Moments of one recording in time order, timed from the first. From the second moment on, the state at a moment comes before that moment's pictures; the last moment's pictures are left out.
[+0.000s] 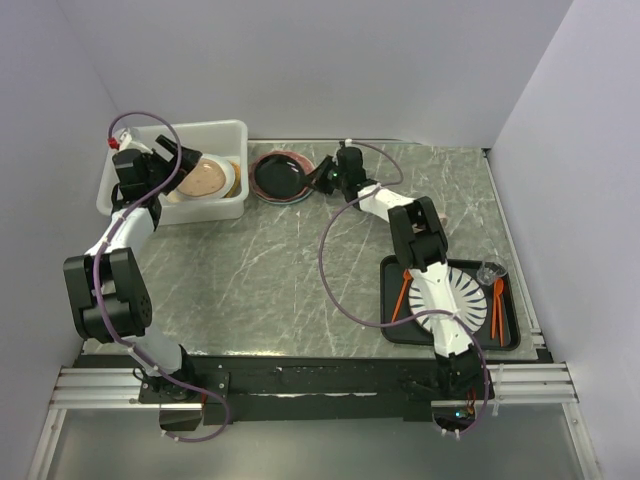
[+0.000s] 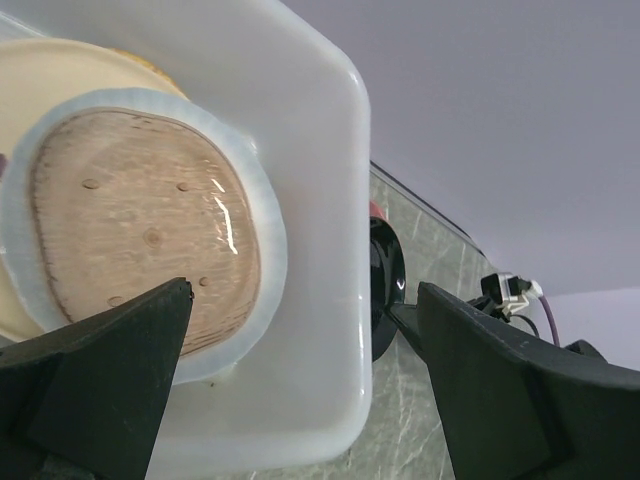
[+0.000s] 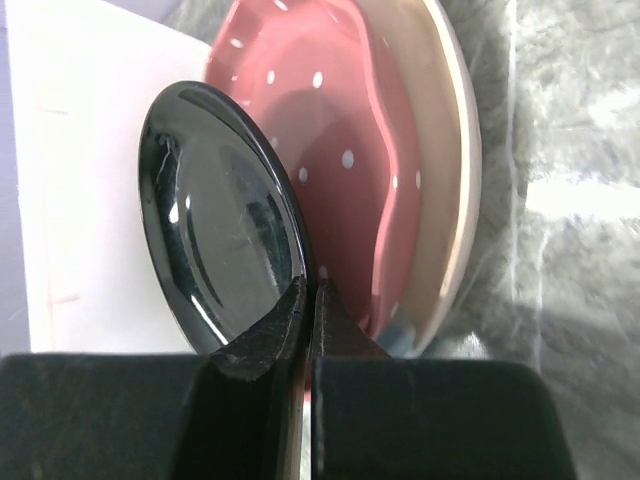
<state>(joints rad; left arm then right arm) 0.20 1.63 1.12 0.25 0.31 -0.72 0.40 2.55 1.95 0.19 -0.36 0.94</state>
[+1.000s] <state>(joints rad) -0.12 1.63 1.19 0.13 0.34 -0.59 0.38 2.06 1.30 0.55 -0.43 1.03</state>
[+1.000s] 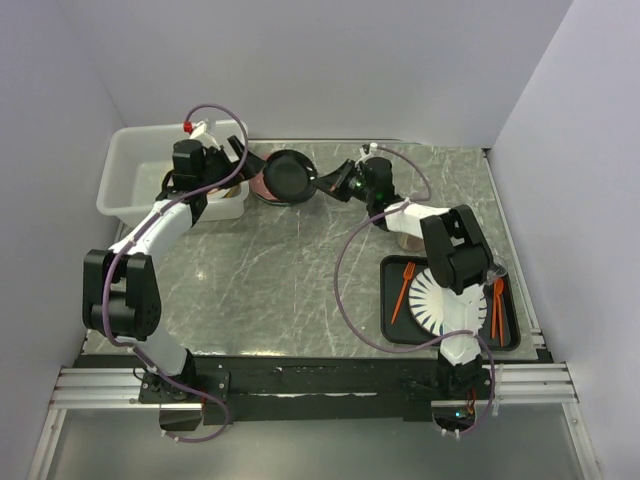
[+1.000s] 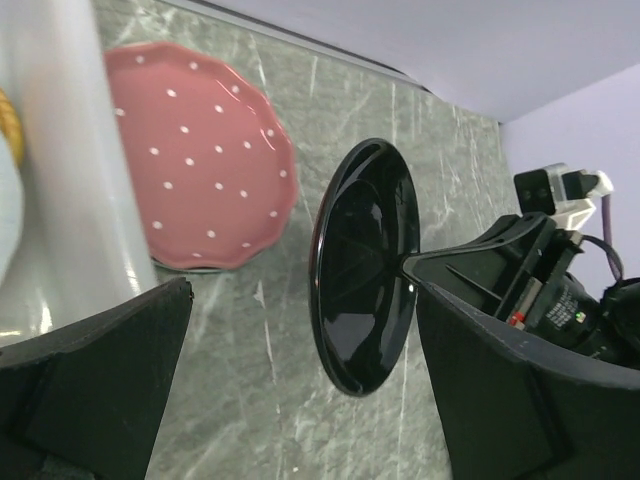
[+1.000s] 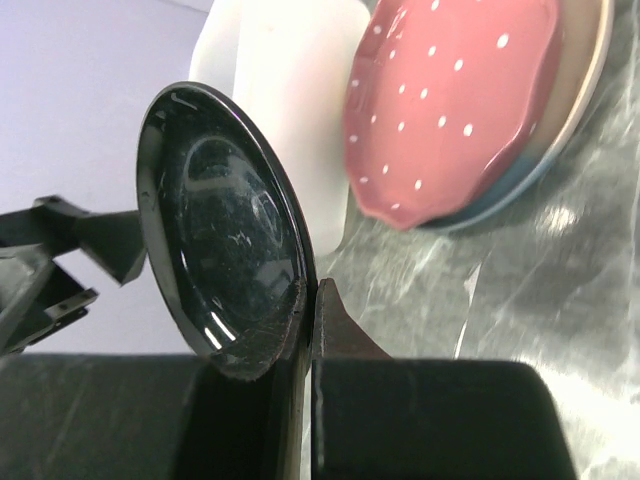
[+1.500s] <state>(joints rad) -0.20 1.63 1.18 0.12 0.32 -0.59 0.44 1.94 1.21 0.59 -0.43 1.01</state>
